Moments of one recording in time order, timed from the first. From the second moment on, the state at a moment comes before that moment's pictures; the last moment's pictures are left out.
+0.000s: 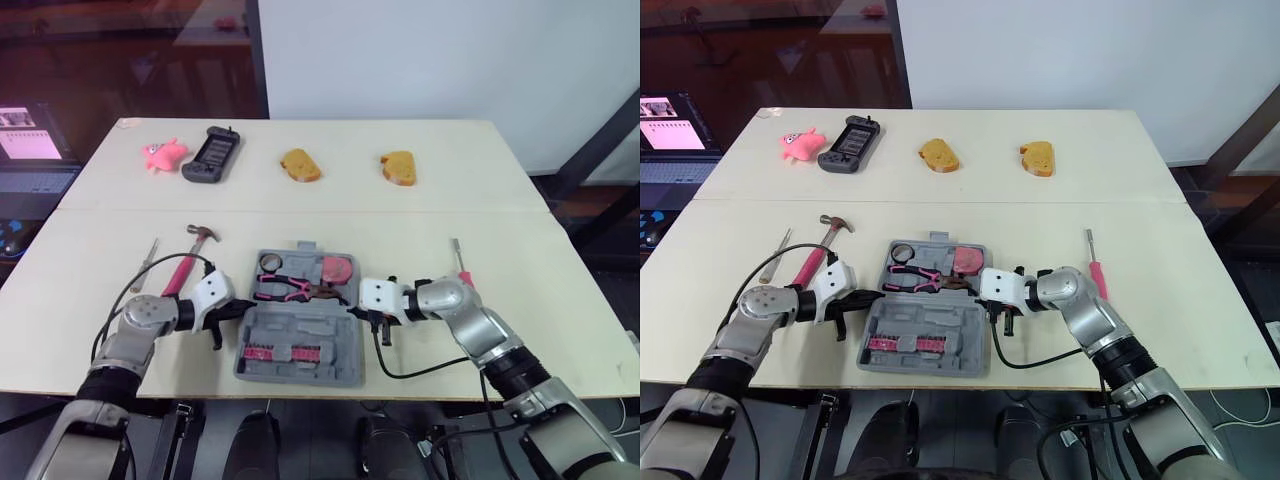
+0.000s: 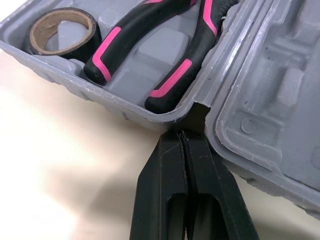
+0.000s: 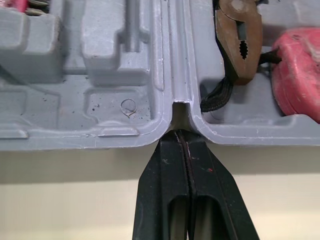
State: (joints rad) left arm -0.37 0.59 -0.12 0.53 -0.05 -0.13 -1.09; right arm -0.48 -0.52 0.40 0.22 -0.17 0.14 1.04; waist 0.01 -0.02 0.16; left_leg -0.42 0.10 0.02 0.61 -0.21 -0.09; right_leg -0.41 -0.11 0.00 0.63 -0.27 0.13
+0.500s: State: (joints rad) left arm -0.40 0.58 -0.13 0.56 -0.03 -0.12 -1.11; right arm -0.49 -0.51 0.38 0.27 -0.17 0.12 1.01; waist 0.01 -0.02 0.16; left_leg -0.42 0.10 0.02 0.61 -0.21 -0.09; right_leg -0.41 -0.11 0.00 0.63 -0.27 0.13
